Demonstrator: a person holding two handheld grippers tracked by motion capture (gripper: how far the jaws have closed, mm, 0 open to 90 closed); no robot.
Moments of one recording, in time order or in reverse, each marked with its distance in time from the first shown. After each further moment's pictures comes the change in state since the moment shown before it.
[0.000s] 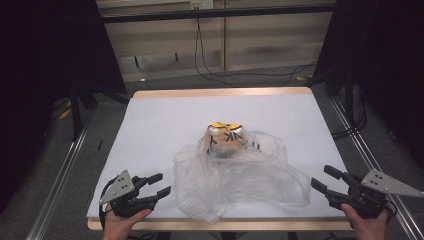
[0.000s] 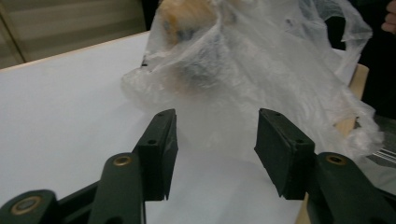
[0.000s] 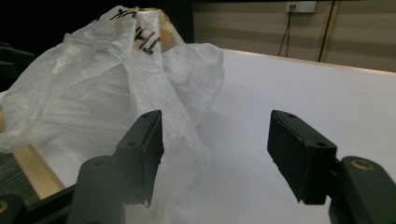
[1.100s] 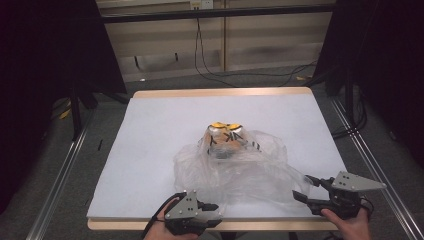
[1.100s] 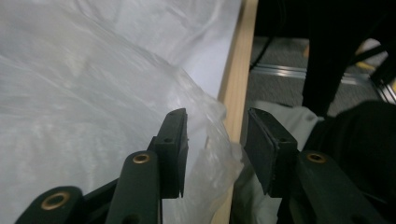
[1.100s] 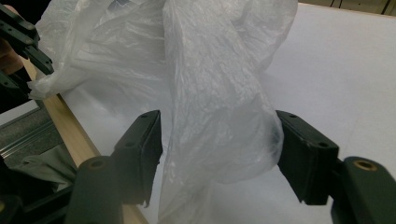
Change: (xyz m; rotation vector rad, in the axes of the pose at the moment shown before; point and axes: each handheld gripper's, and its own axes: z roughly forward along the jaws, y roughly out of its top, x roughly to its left) left arm -0.083 0.006 0.091 0.221 -0.395 0.209; right arm 0.015 -0.016 0.033 0.188 0.136 -0.042
